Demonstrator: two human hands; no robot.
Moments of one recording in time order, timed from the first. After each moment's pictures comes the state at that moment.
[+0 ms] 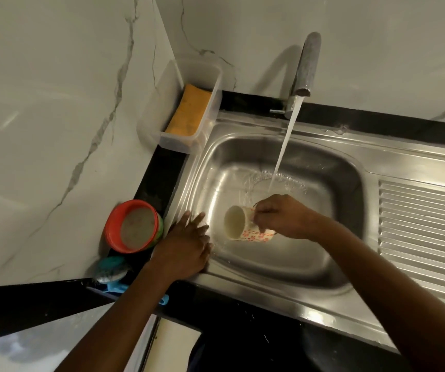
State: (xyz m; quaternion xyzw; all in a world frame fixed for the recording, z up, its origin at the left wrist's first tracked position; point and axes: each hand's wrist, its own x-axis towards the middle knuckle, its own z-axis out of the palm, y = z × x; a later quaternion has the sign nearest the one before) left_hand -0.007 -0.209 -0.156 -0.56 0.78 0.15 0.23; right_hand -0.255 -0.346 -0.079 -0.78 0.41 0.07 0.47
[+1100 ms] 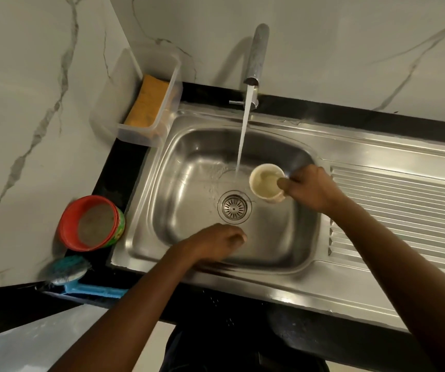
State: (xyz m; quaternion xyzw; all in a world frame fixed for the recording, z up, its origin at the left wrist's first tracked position) left_hand -0.129 -0.255 -0.161 -0.57 0.64 0.52 0.02; right_hand -0.363 -0.382 -0.086 -0.73 0.61 0.00 0.31
